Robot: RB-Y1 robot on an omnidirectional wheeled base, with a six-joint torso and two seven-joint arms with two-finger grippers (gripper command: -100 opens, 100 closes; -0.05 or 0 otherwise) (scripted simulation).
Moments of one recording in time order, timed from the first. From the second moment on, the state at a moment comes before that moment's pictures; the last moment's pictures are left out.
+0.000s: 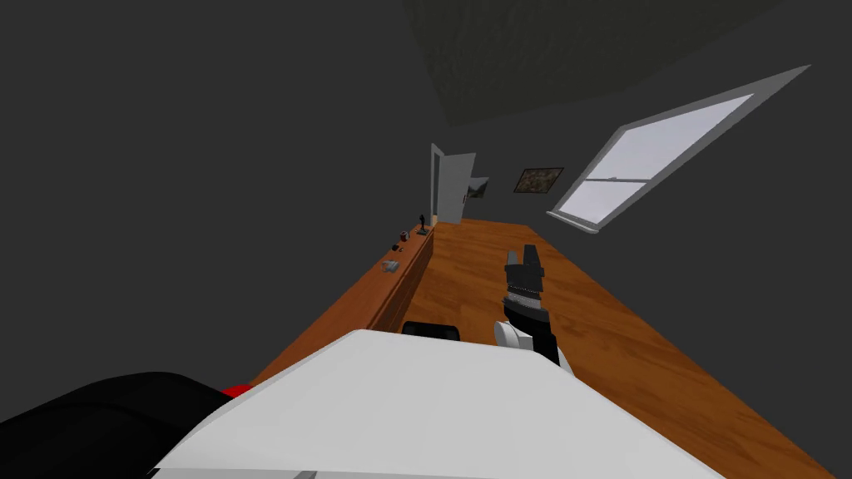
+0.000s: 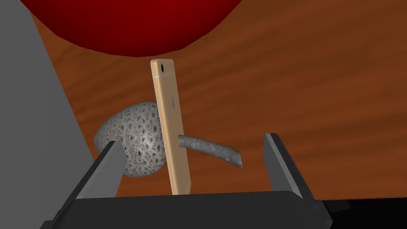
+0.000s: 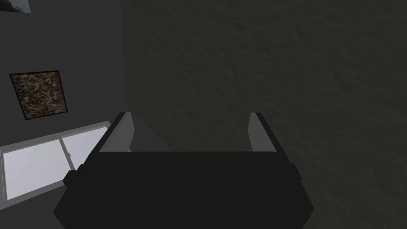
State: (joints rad) left arm 0.66 0.47 0.60 -0.89 0.53 0.51 1.51; right arm 0.55 0.04 -0.01 -2.21 0.02 -0.57 0.16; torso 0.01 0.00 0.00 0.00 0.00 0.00
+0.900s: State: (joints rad) left arm 0.65 0.45 0.59 -0.77 0.53 0.56 1.57; right arm 0.55 0.04 -0.01 -2.21 0.02 -0.57 0.16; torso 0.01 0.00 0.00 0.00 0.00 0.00
